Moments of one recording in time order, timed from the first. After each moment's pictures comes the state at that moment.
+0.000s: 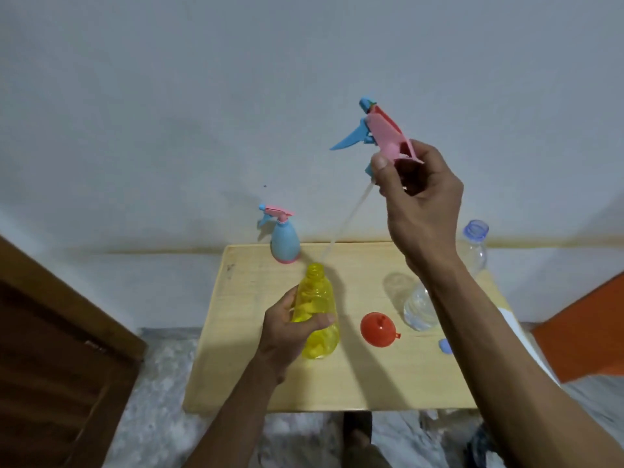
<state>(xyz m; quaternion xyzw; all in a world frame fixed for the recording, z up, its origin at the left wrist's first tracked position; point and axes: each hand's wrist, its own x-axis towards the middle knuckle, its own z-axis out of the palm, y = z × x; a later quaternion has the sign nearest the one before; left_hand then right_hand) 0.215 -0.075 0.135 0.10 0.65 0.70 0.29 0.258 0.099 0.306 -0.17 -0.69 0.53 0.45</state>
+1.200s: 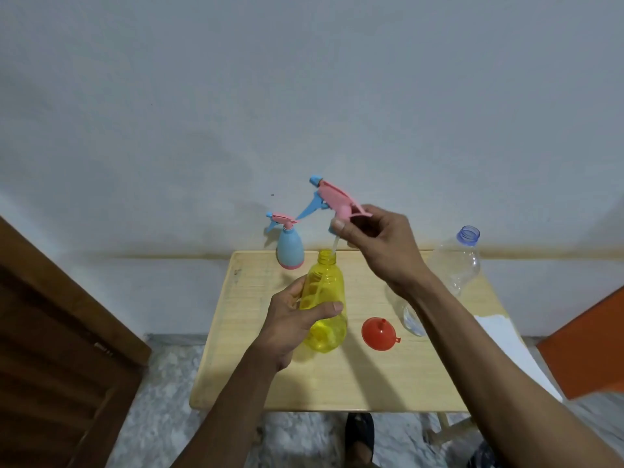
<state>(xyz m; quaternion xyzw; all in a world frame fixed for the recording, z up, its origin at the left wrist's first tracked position) 0.228 -0.082 0.189 0.13 0.63 0.69 0.33 0.269 0.091 0.268 -0.11 -0.75 0.61 0.24</state>
